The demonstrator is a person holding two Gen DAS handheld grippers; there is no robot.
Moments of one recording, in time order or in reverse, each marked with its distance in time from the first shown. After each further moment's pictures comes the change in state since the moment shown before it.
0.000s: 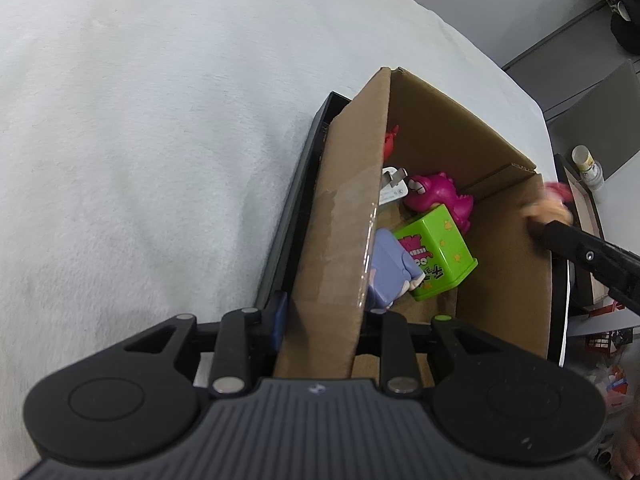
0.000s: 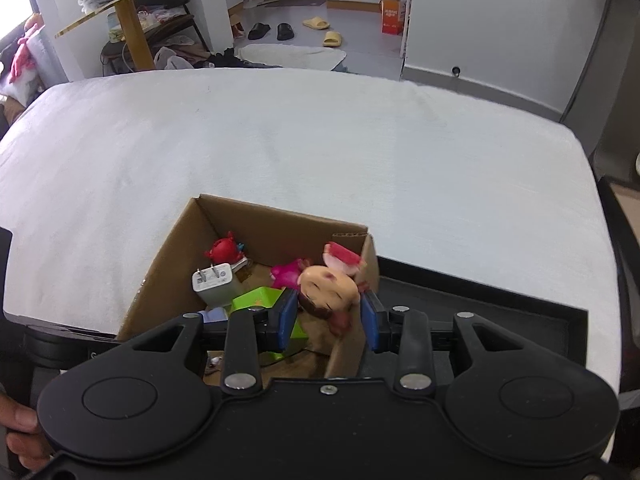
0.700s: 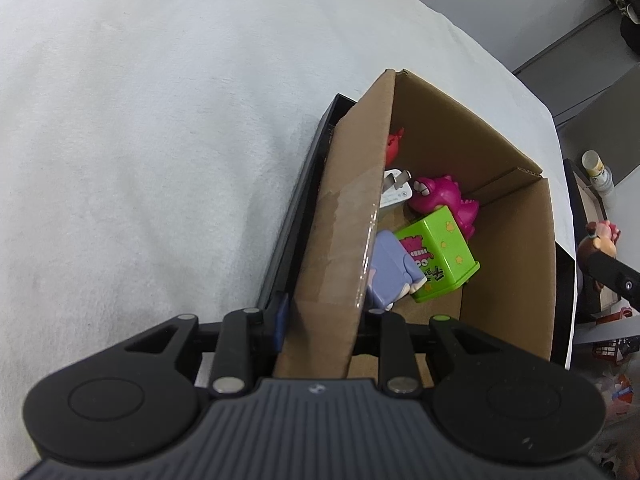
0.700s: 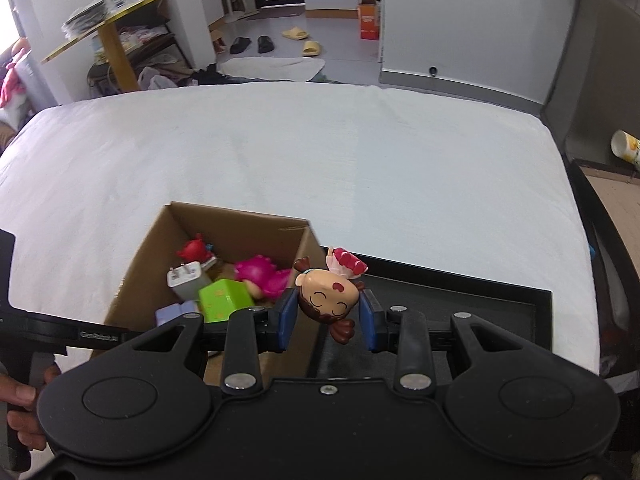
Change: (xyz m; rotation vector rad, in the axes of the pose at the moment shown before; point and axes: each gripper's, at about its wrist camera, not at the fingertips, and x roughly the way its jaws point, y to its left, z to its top) left arm 0.000 -0.006 0.000 -0.015 -0.007 0.034; right arm -0.022 -0.032 -0.008 0.047 -0.024 -0.010
